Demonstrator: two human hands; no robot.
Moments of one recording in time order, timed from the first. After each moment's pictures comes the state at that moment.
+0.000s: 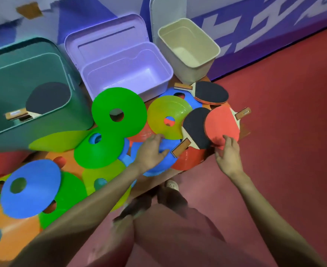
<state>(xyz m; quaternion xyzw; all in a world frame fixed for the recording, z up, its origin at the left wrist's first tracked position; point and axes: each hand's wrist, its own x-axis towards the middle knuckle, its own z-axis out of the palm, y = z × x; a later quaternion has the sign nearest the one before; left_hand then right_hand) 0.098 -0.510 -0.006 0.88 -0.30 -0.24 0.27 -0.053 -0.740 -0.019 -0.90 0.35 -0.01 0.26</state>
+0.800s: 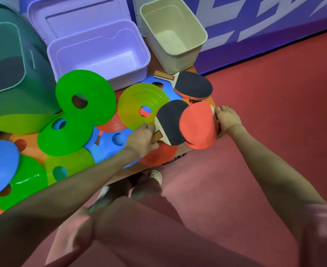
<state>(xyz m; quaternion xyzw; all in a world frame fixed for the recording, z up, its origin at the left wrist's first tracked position) 0.077 -0.606 -0.008 0.92 -0.27 -0.23 0.14 0.028 -0.927 -0.055 -0.97 0.15 0.20 0.00</state>
